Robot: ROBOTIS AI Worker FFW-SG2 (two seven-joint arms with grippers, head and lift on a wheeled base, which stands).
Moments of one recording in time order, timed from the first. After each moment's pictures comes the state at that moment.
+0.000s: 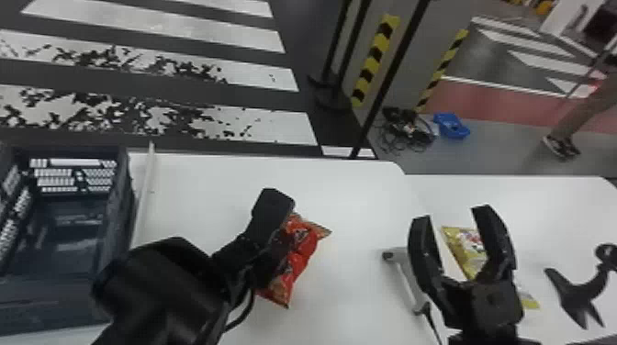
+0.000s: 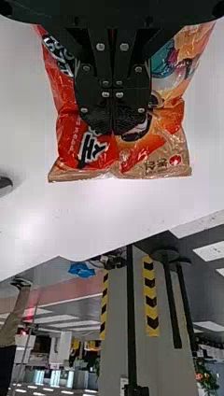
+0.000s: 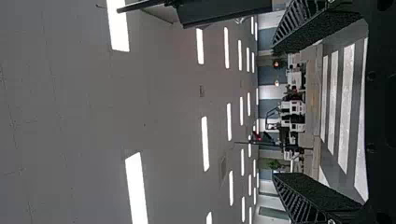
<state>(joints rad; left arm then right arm) -0.26 0.00 -0.75 -1.52 0.23 0.73 0.03 0.67 -0.17 -0.20 -1.93 -0.43 -0.76 0.36</state>
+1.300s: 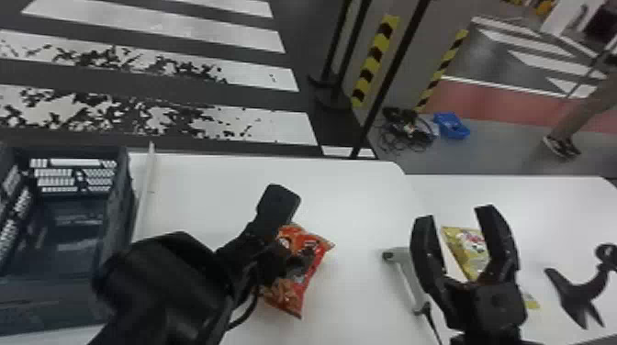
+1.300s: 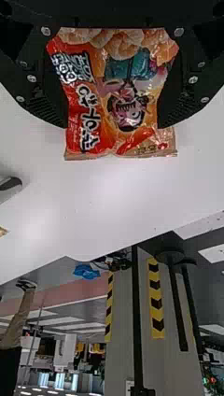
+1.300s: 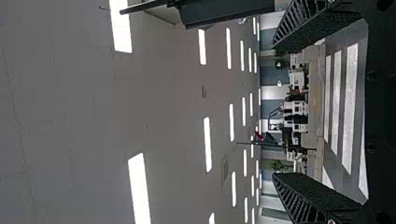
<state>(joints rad) -0.27 0.00 -0.75 -1.58 0.24 0.80 0.05 0.68 -0.17 -0.20 -1.94 -0.44 -0.76 0.36</state>
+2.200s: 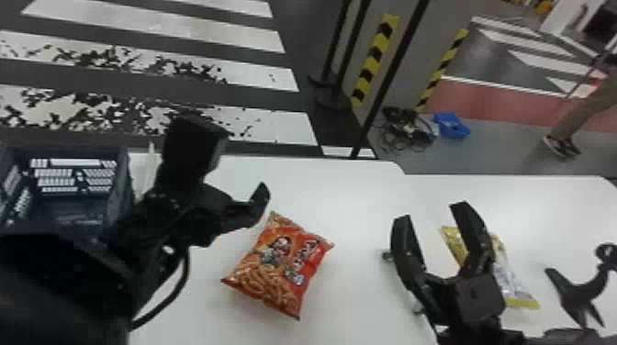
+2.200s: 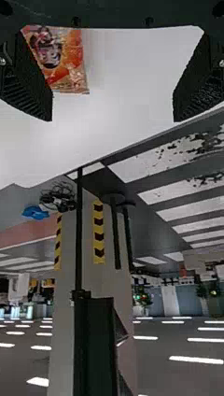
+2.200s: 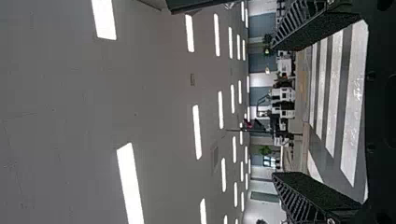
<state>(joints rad) -0.03 0.10 -0.51 -2.21 0.05 0.96 0.04 0.64 -0.17 -0.18 -1.93 -0.43 -0.68 0.41</state>
